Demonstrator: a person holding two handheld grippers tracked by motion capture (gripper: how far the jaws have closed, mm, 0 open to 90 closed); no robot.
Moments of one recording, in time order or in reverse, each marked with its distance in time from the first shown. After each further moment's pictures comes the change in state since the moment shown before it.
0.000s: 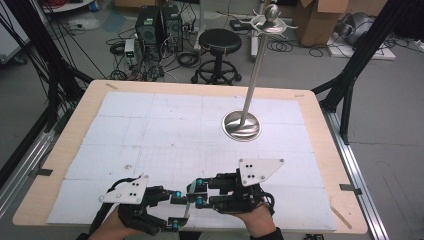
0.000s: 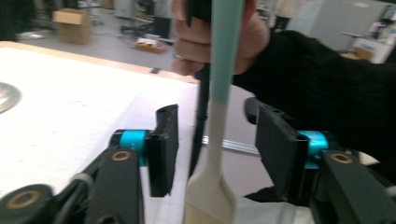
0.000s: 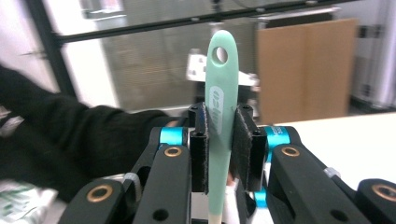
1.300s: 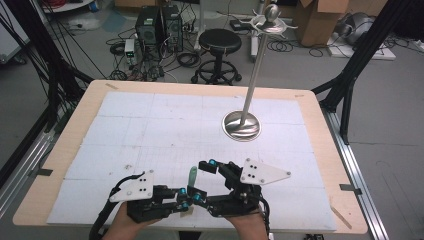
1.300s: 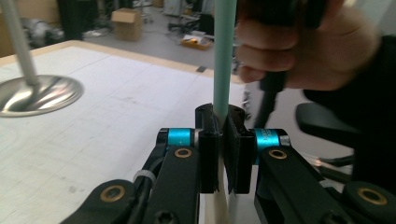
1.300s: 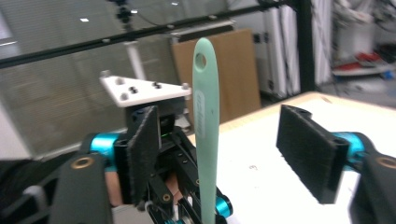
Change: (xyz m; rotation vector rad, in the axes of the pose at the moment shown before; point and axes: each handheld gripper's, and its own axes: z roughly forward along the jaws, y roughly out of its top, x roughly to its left) left arm 0.003 0.005 0.013 0.005 0.091 -0.004; right arm 0.015 -0.003 0.003 -0.074 -0.343 0.085
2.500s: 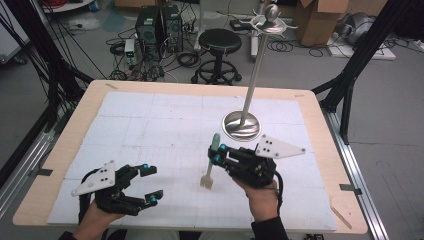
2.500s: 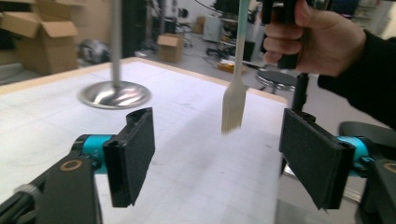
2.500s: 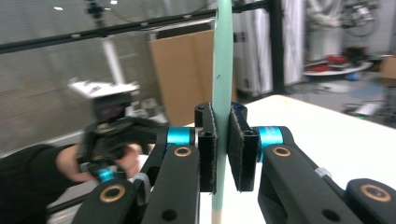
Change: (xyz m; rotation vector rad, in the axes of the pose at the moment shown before) left arm 0.032 -0.020 -0.072 -0.107 0.247 -0.024; right arm -0.050 0.031 -0.017 0.024 -0.123 -0.031
